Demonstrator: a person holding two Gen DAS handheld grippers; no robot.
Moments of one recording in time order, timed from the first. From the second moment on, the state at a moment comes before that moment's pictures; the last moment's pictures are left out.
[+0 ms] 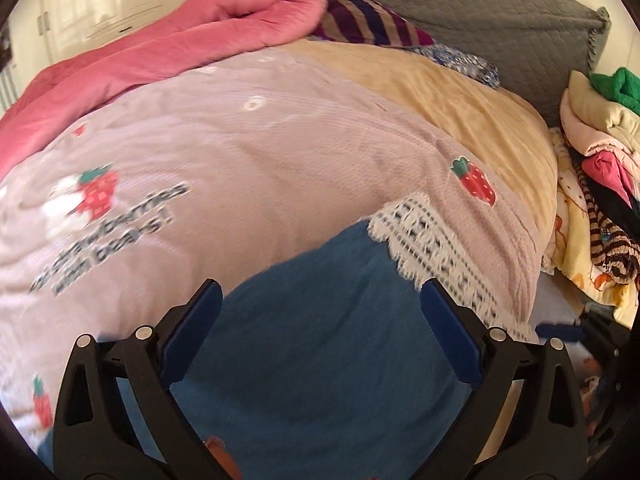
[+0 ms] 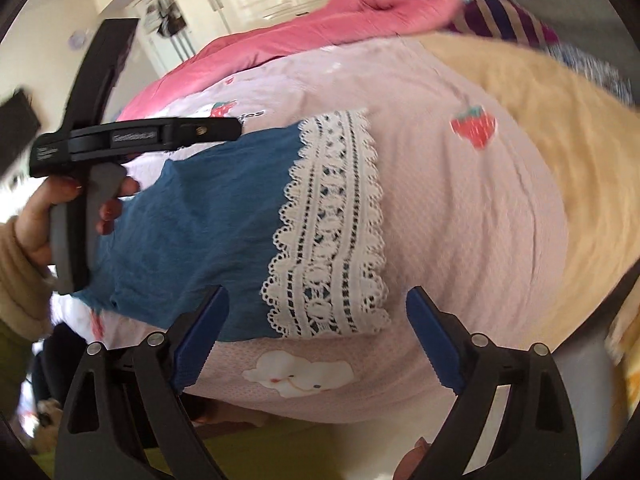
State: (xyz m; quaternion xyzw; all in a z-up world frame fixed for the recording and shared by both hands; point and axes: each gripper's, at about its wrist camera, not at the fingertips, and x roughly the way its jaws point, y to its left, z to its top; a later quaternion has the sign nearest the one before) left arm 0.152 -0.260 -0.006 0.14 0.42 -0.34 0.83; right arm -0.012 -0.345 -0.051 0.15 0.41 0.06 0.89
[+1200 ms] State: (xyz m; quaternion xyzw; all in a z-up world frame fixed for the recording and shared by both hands) left arm 0.180 -0.218 0.001 0.01 0.41 -0.45 0.80; right arm -0.001 -0.257 0.007 0.08 0.31 0.14 0.94
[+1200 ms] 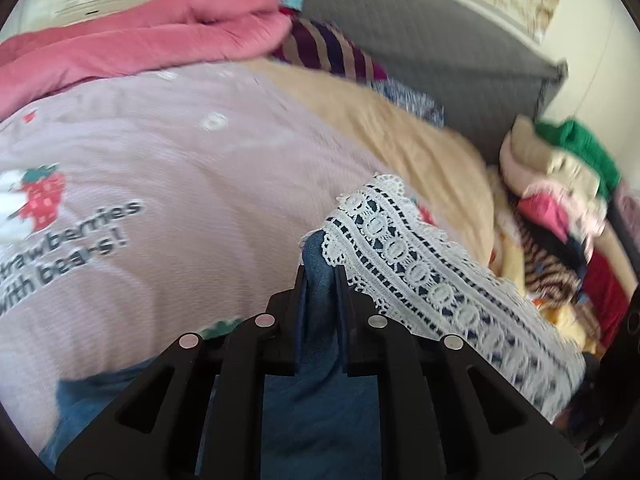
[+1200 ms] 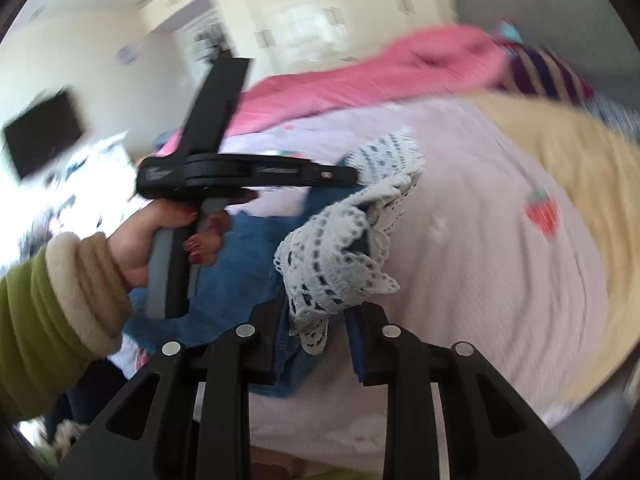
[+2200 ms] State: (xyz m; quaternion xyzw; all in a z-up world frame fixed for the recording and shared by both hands) left arm 0.180 0.009 -0.033 -0.28 0.46 -0.36 0.76; right arm 0.019 -0.077 -0.045 -0.09 0.37 0.31 0.87
